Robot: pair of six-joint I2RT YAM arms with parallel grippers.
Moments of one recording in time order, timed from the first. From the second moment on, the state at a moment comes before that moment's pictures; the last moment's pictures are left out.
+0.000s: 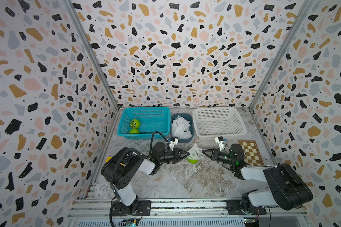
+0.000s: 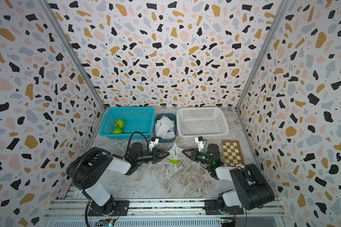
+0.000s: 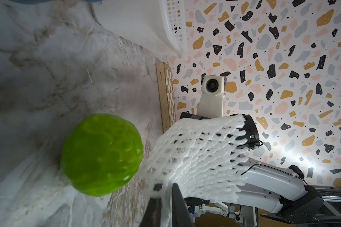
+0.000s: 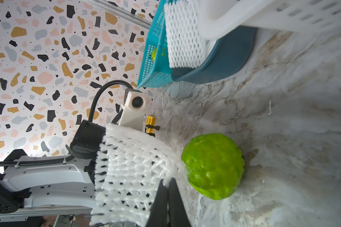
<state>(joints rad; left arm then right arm) -0.57 1.72 0.46 1.02 0.79 -1.20 0.32 1.40 0.28 0.83 -0.80 0.97</state>
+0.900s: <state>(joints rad) -0.53 1.78 0.51 1.02 0.80 -1.18 0.33 1.50 0.33 0.82 -0.77 0.93</state>
